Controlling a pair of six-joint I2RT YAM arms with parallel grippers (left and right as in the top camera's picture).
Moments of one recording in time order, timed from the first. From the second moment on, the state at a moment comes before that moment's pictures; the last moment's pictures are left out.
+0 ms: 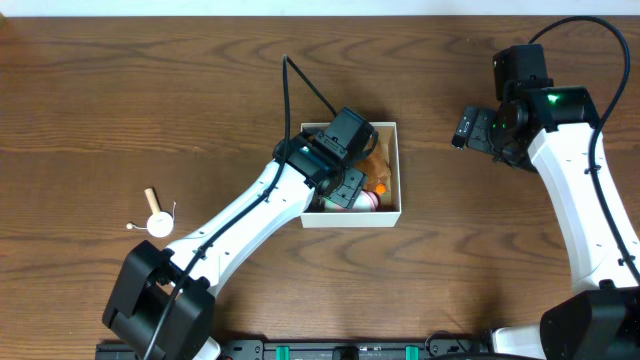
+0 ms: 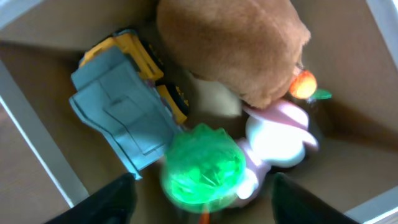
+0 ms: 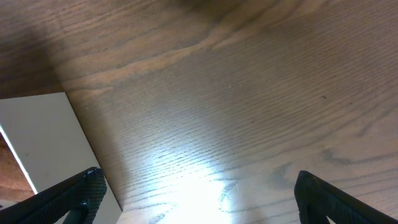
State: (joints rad) left arm -0.69 1.70 1.31 -0.81 -0.04 -0.13; right arm 0.09 1.61 1.48 -1.16 0.15 0.47
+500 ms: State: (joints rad) left arm -0.52 1.42 1.31 -0.95 -0.26 -0.26; right arm 0.09 1.61 1.48 -1.16 0.15 0.47
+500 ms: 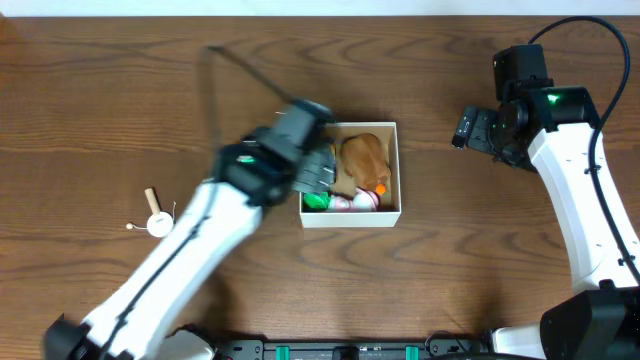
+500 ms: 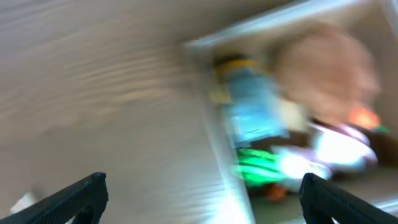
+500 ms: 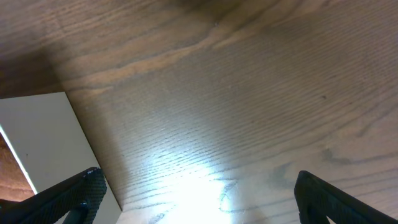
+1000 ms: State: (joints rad) left arm 0.20 1.42 1.13 -0.97 -0.19 -0.69; right arm 0.09 1.61 1.47 -1.17 0.15 0.47
